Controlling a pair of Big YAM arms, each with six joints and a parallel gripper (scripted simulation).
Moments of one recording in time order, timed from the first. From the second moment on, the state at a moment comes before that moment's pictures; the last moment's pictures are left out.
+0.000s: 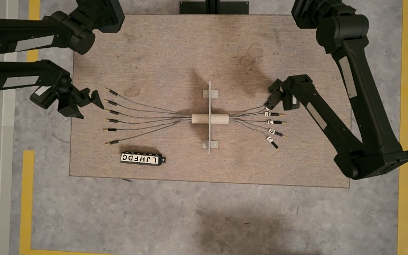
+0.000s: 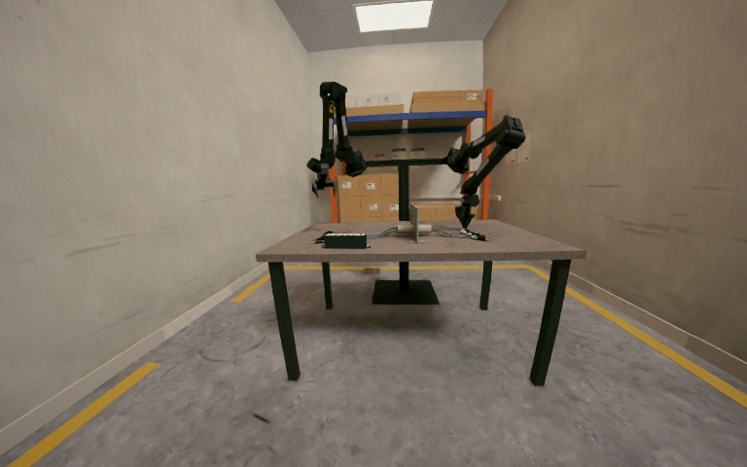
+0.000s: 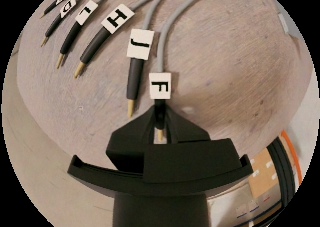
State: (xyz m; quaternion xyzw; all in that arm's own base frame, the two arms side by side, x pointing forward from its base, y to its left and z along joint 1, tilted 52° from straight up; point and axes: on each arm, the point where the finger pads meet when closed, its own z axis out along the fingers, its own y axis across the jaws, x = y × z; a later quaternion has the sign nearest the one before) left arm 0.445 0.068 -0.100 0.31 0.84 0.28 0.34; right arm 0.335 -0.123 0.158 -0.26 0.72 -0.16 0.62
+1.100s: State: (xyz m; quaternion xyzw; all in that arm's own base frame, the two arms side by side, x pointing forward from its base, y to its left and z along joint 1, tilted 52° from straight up) left arm 0.443 0.119 -0.082 0.30 0.84 0.28 0.35; right arm 0.335 -0.123 0.158 -0.26 0.72 -0.16 0.62
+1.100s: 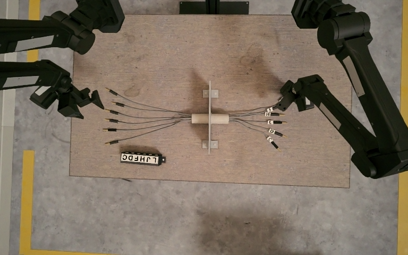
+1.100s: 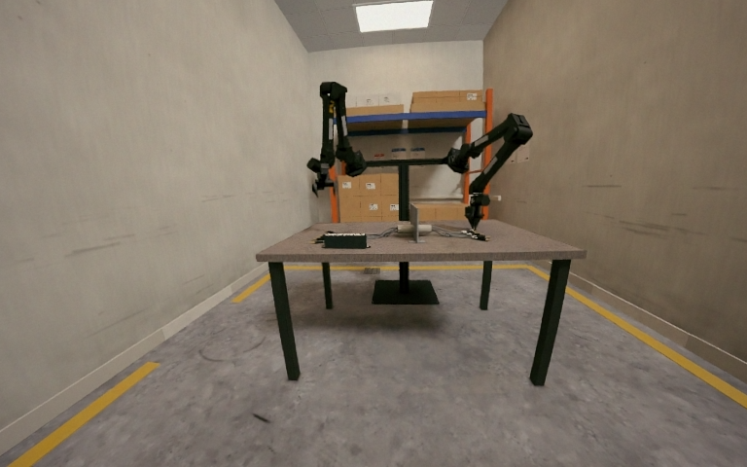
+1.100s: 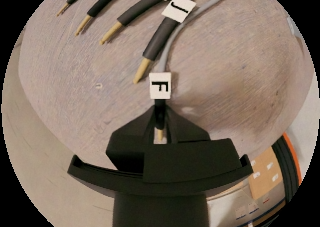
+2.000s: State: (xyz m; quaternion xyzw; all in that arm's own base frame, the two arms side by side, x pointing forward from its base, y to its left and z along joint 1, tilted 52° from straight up) left arm 0.435 0.143 -0.082 0.31 0.84 0.28 0.34; right arm 0.335 -0.123 0.158 -0.26 0.72 -0.16 0.62
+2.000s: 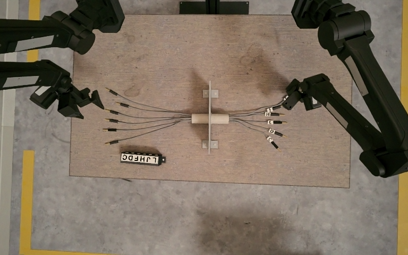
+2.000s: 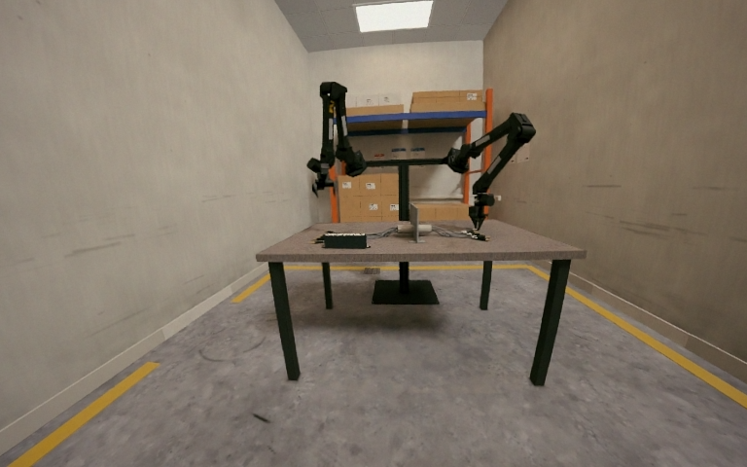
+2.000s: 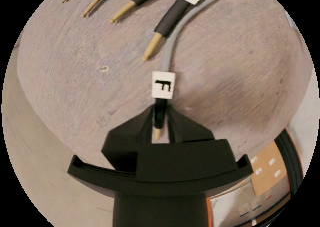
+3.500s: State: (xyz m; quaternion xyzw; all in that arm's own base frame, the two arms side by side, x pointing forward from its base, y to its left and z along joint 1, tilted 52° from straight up) left arm 0.392 0.128 -0.044 0.31 0.84 0.27 0.34; right arm 0.335 -0.123 0.158 -0.26 0.72 -0.16 0.62
